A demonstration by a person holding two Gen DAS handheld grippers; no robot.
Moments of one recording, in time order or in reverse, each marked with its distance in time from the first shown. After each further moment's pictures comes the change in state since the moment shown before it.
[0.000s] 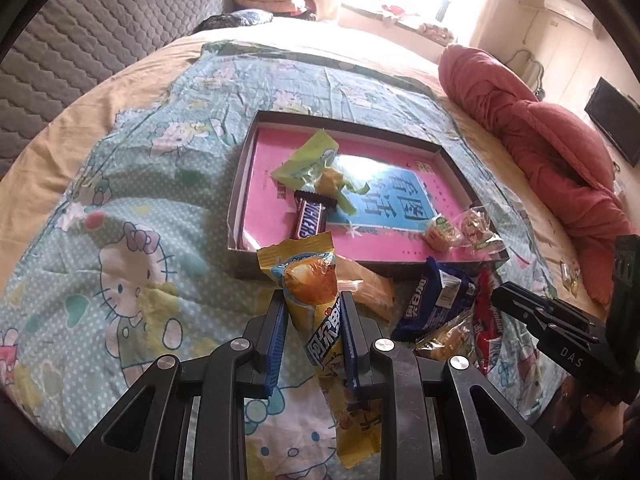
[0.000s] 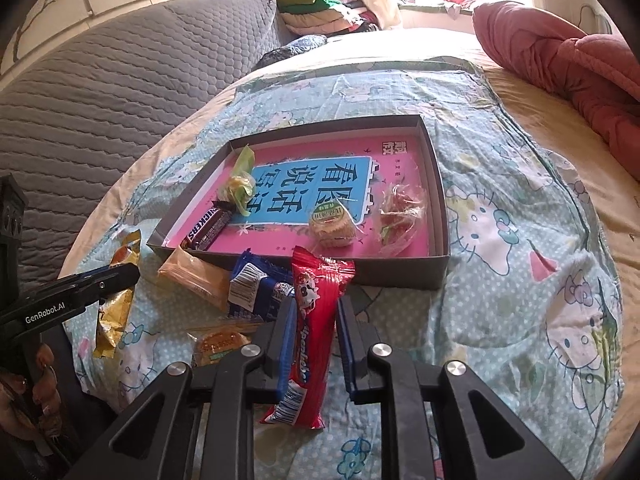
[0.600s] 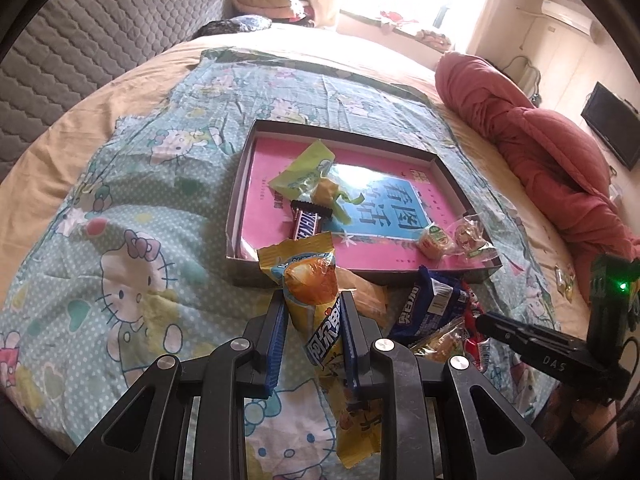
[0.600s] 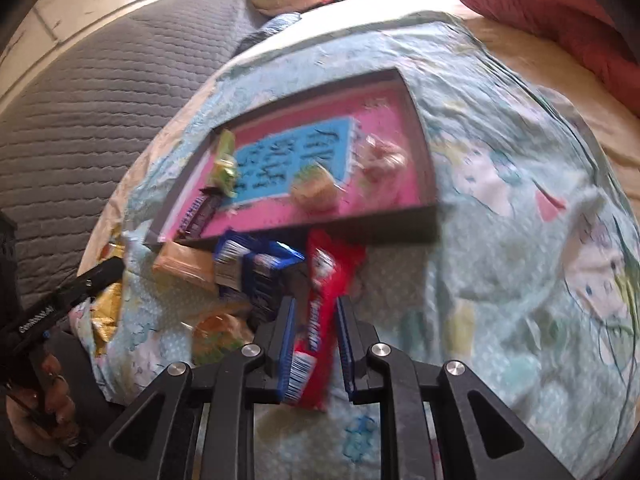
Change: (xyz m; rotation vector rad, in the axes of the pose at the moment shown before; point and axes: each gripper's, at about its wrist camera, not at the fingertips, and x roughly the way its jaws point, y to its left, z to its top) left arm -0.005 -0.001 0.002 -0.004 -0.016 -0.015; right arm 0.015 -0.024 -0.012 0.156 0.109 0.045
